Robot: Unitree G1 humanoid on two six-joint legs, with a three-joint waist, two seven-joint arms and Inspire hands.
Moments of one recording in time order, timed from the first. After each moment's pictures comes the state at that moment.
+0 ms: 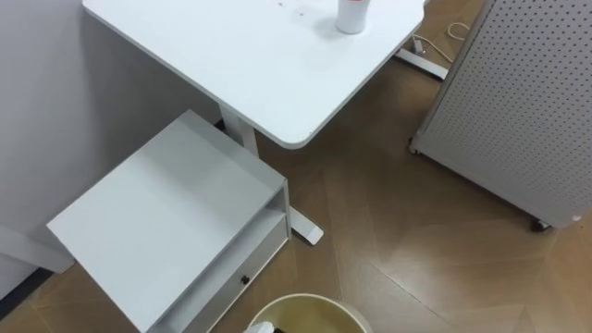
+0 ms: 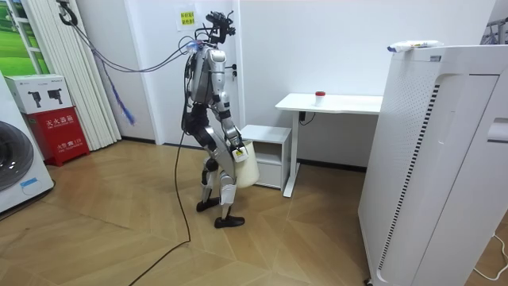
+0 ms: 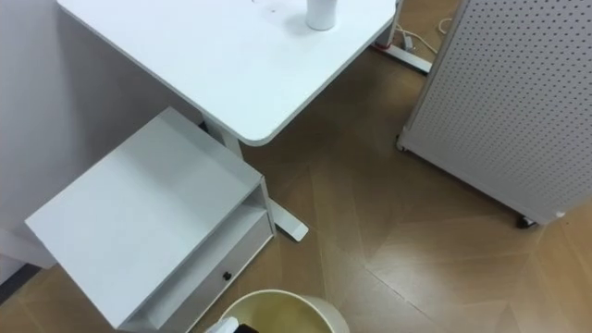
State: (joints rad) left arm -0.27 0.10 -0.59 1.10 0.42 -0.19 0.18; right arm -0.28 -0.20 0.48 1.30 0.66 -0.14 0.19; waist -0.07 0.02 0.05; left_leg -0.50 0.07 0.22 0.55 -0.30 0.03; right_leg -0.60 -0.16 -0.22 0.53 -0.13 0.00
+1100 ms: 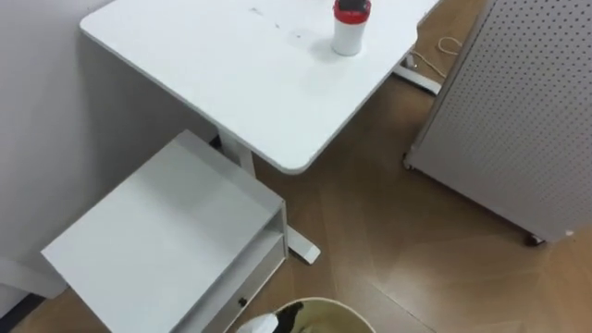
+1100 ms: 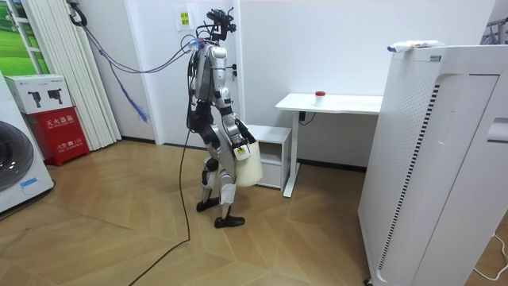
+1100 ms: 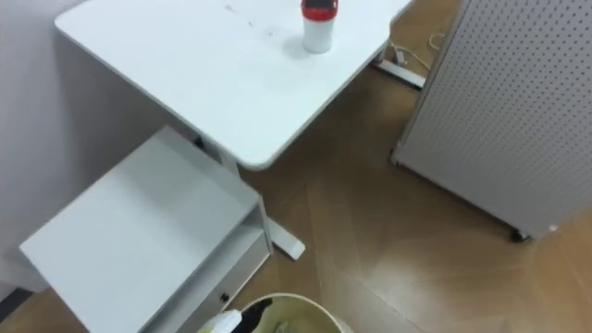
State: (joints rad) left arm -0.19 0.18 -0.55 0.86 0.54 -0.24 0.17; right arm -0.21 -0.23 0.32 1.33 0.59 -0.14 0.27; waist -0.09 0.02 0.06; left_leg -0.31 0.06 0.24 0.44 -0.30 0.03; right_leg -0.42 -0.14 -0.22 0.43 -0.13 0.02
